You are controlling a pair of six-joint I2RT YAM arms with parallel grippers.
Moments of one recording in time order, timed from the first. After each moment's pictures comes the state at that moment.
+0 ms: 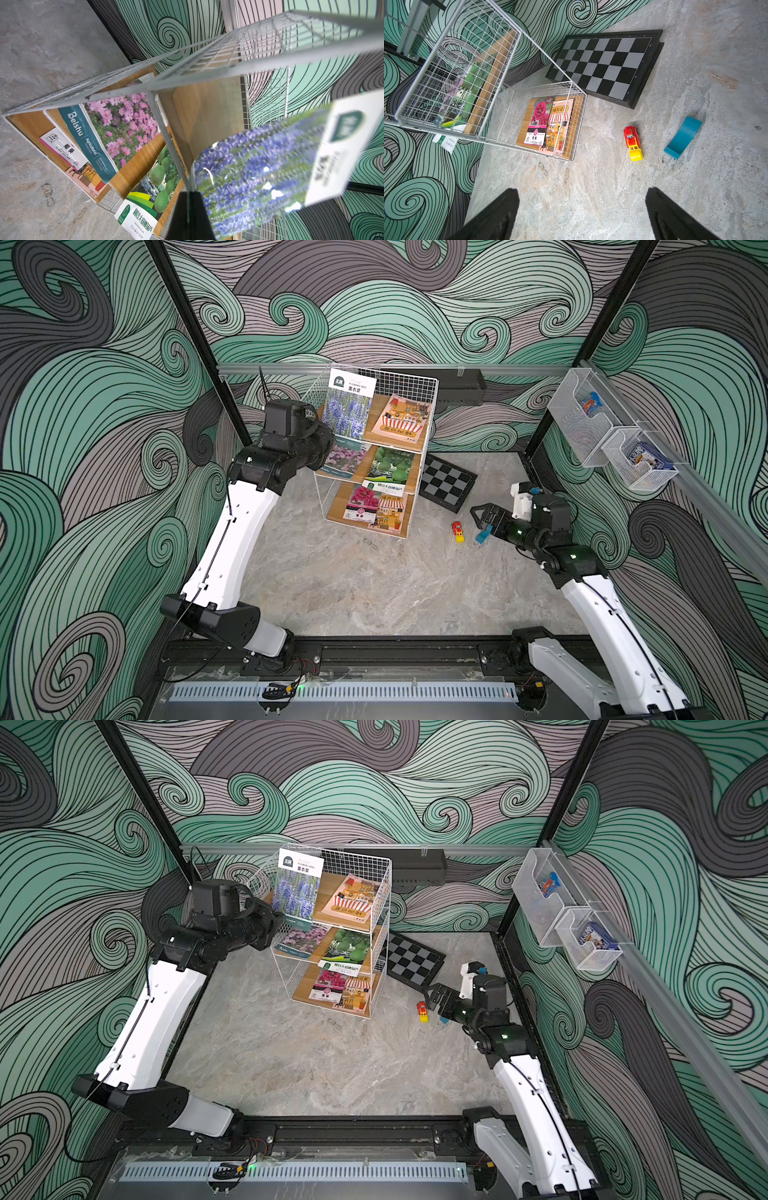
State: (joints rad) left arm -0.29 1.49 1.91 -0.87 0.04 -1.27; right arm 0.11 0.89 0.89 -0.63 -0.25 0.54
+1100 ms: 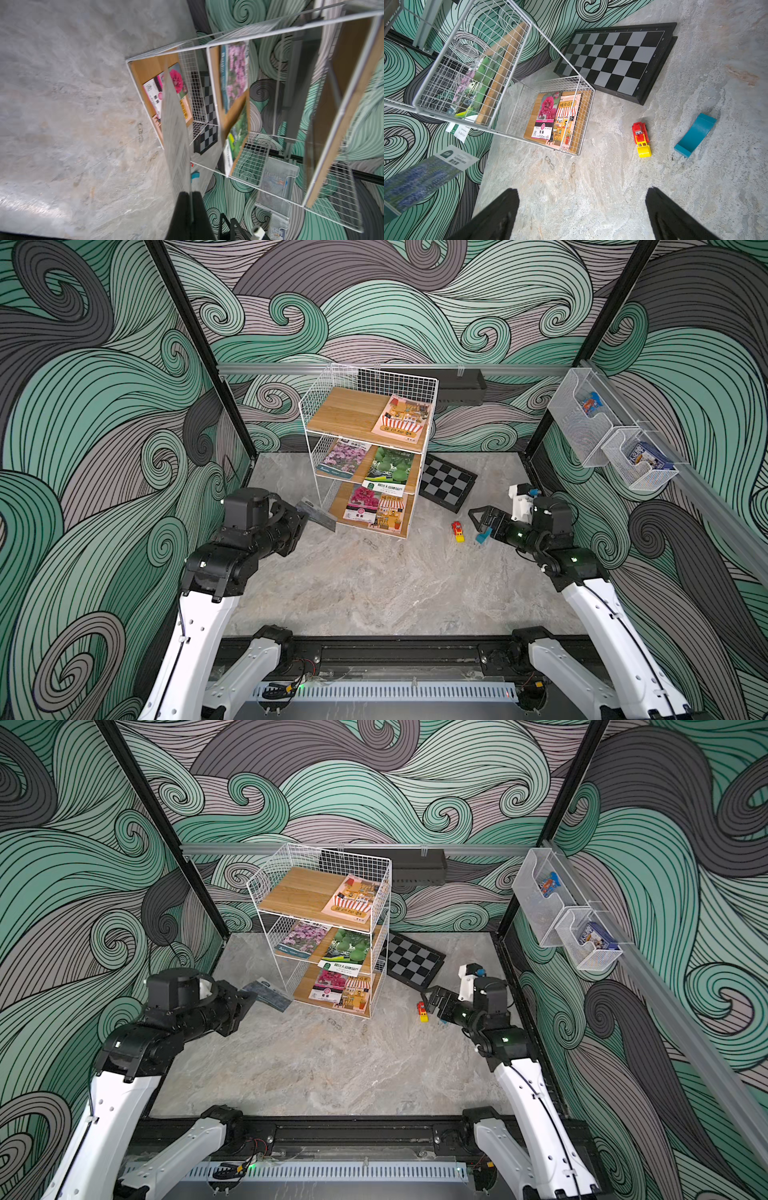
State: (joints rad) left arm -0.19 0.83 1.19 -1.01 0.18 -1.28; right arm 0.11 0.85 0.85 -0.62 -0.31 0.54
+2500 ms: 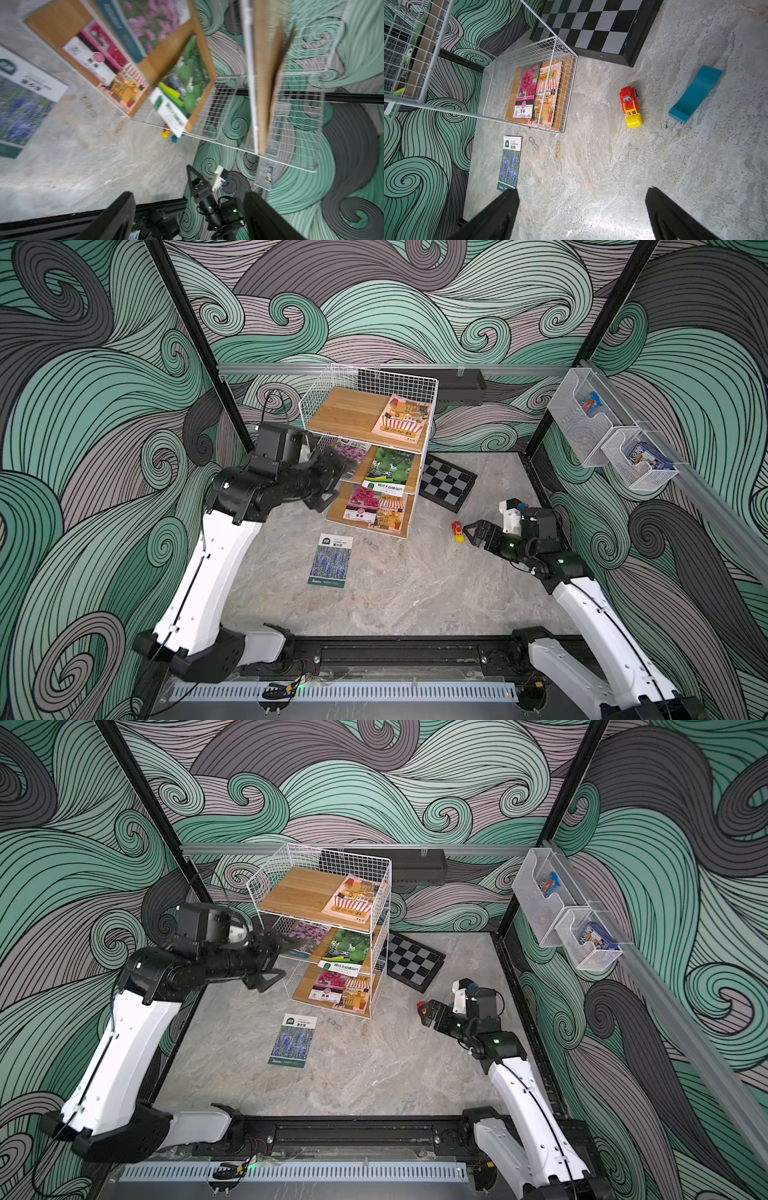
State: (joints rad) left arm -0.42 1.40 1.97 -1.18 0.29 -1.20; right arm 0.12 0.88 0.74 -0.63 -0.32 0.54
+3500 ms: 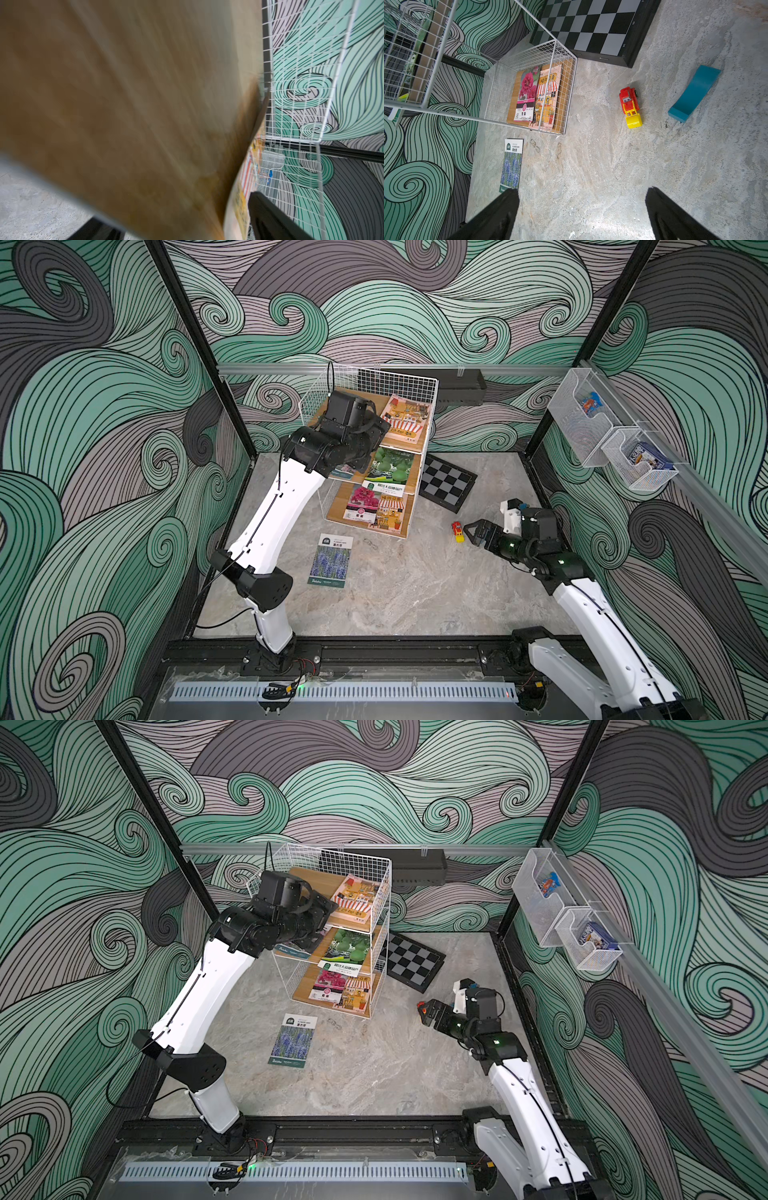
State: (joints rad) left arm -0.55 1.79 2.28 -1.09 -0.06 -1.35; right arm 0.12 0.87 0.74 -0.63 -0.31 0.57
